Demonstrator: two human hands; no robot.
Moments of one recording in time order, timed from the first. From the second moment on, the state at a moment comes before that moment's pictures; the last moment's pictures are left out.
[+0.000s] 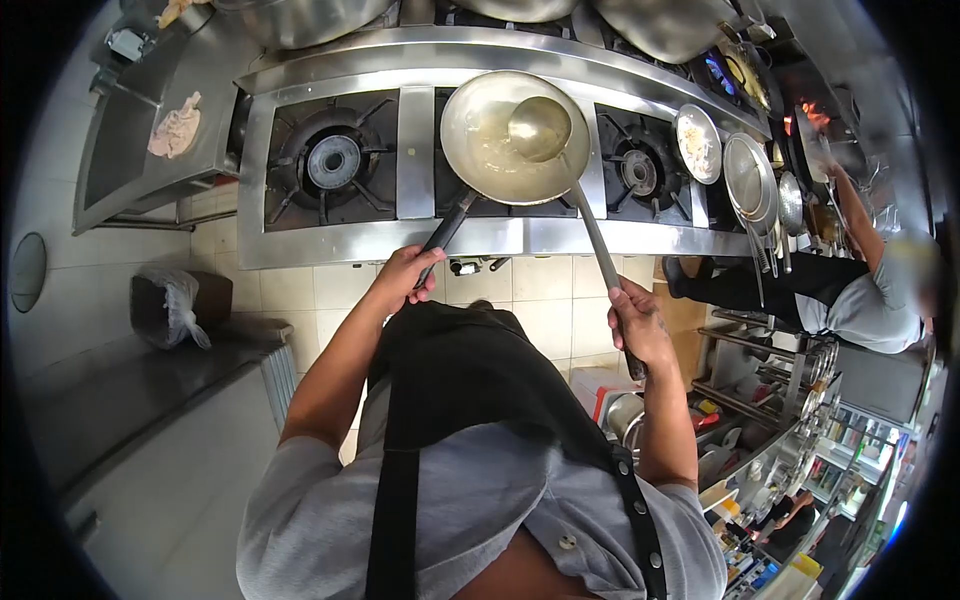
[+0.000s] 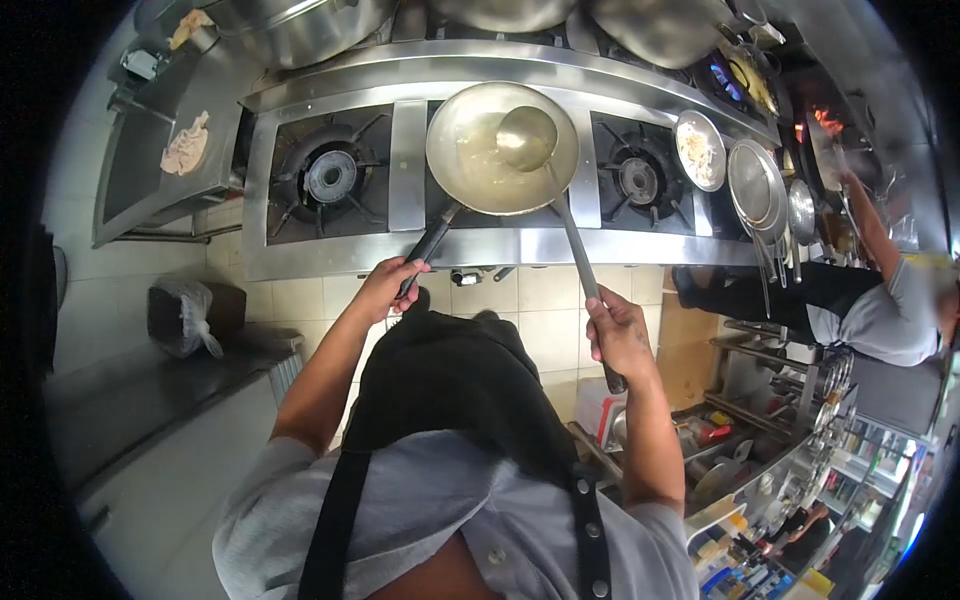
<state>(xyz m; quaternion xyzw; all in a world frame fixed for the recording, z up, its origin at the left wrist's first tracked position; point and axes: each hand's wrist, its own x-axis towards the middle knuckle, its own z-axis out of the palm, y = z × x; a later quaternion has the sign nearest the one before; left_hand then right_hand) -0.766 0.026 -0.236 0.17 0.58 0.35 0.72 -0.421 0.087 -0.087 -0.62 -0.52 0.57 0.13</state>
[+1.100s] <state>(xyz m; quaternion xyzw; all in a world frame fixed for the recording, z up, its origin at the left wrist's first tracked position) -0.785 0.031 -0.247 0.28 0.55 0.27 0.74 -0.493 0.087 -0.104 -0.69 -0.55 0.46 0.13</state>
